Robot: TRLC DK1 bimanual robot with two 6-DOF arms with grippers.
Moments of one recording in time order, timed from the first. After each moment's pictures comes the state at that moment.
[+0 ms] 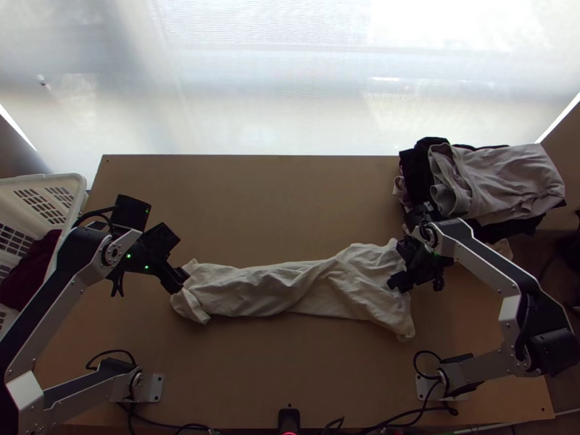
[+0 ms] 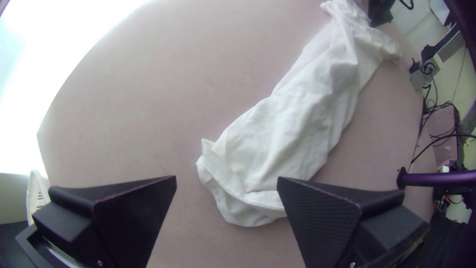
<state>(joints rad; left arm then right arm) -0.20 1.23 1.10 -1.06 0.15 0.52 0.21 1.59 0.98 -1.02 0.03 -0.22</state>
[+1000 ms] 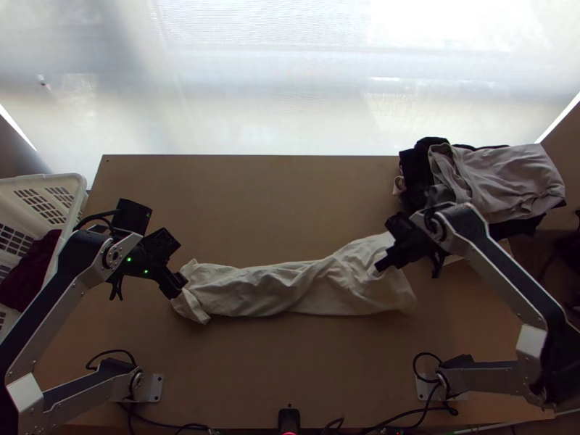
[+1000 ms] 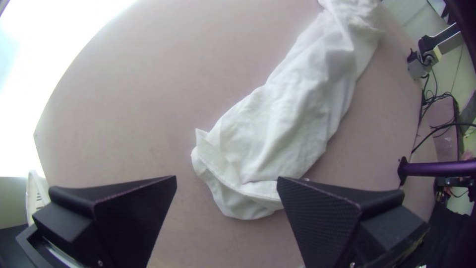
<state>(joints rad) -0.20 1.22 1.07 -1.08 0.14 0.56 0.35 1.45 1.20 -1.09 -0.10 -0.18</state>
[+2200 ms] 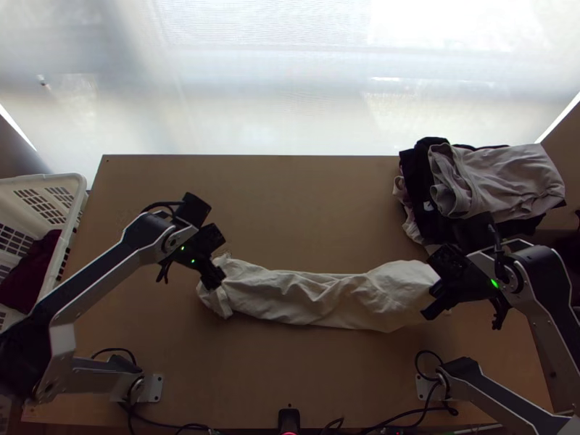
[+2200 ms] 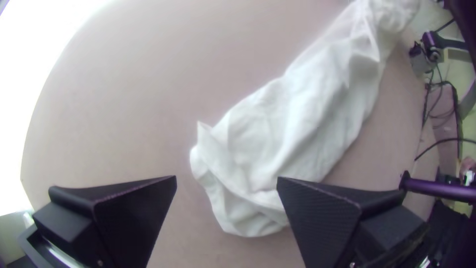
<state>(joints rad) -0.44 1.50 1.18 -0.96 0.10 0.43 0.31 1.05 1.20 -1.47 -0.03 -0.35</state>
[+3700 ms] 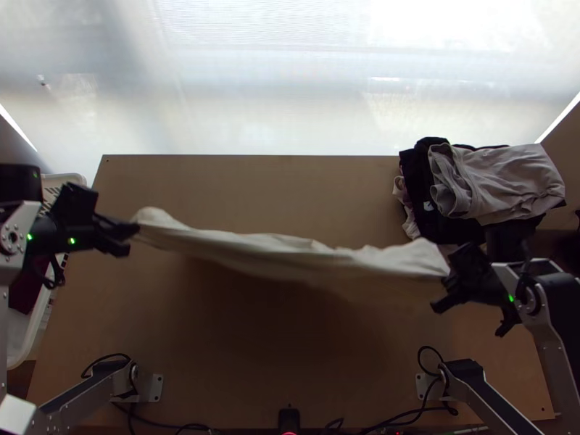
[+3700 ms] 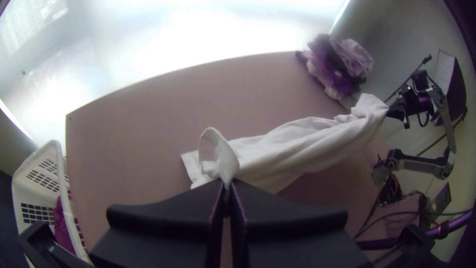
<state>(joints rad) 0.16 1.17 1.52 -1.33 0.48 0.43 0.14 0.91 1.08 -1.29 -0.04 -0.40</state>
